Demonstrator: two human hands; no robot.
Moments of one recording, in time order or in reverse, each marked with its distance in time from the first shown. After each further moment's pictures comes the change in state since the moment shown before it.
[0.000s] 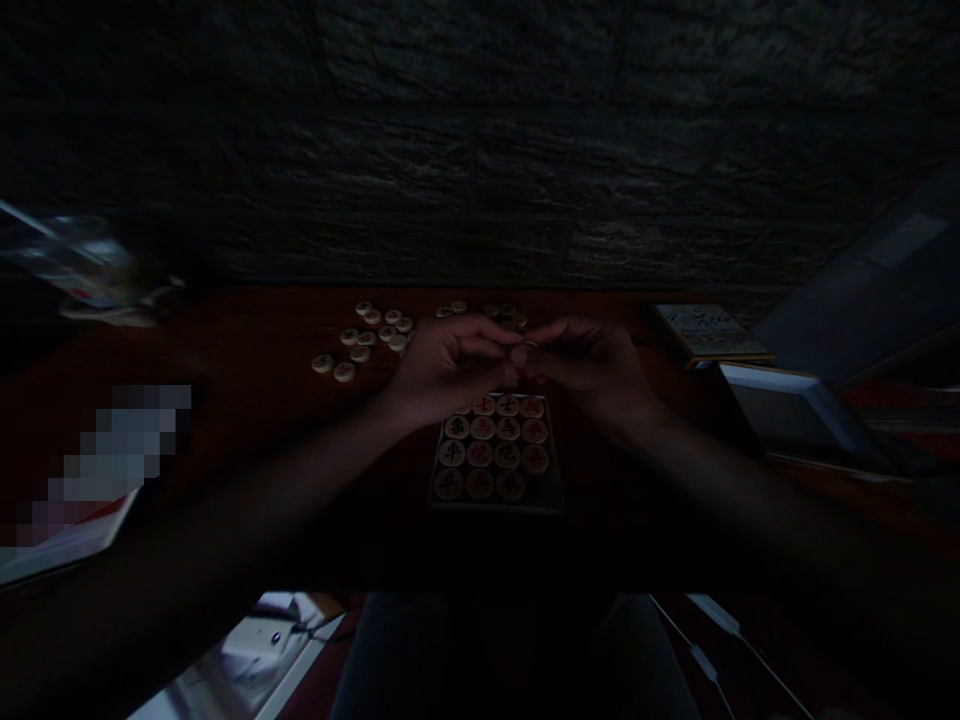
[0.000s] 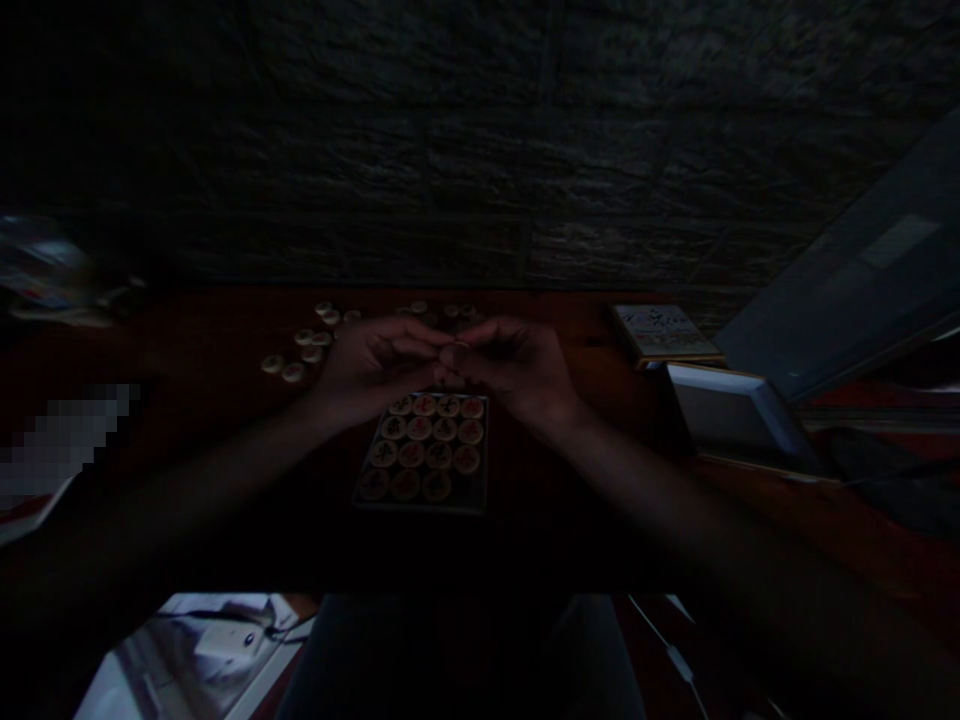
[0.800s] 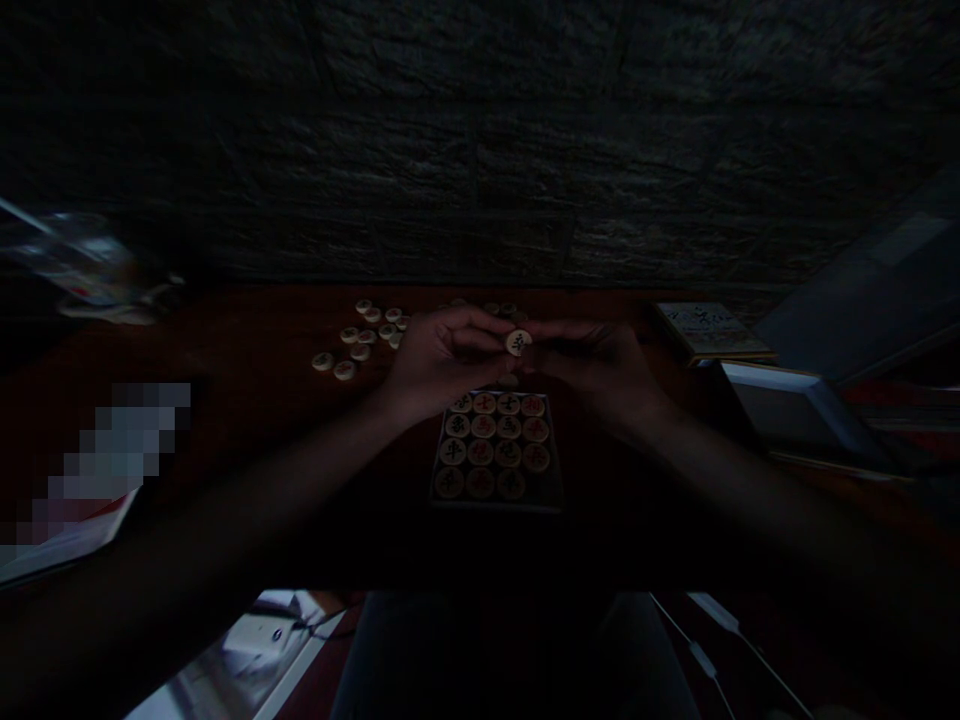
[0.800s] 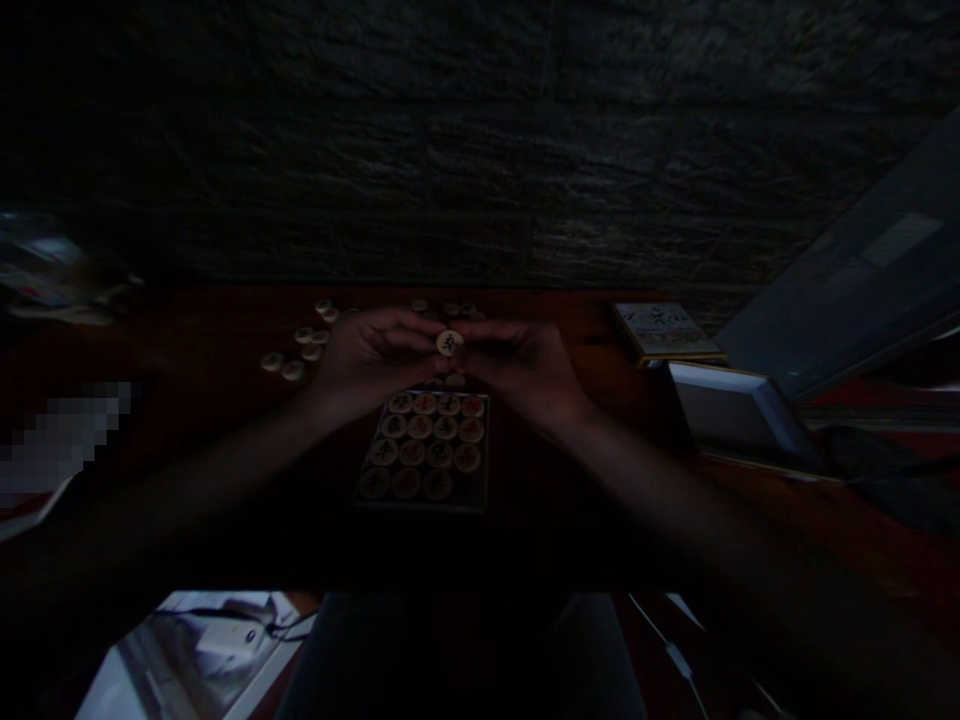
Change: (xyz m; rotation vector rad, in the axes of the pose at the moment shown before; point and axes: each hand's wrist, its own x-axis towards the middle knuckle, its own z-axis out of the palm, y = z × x) left_hand 0.002 -0.003 -0.002 0.006 0.089 -0.016; right_hand -0.002 -0.006 0.000 0.050 -0.027 0.056
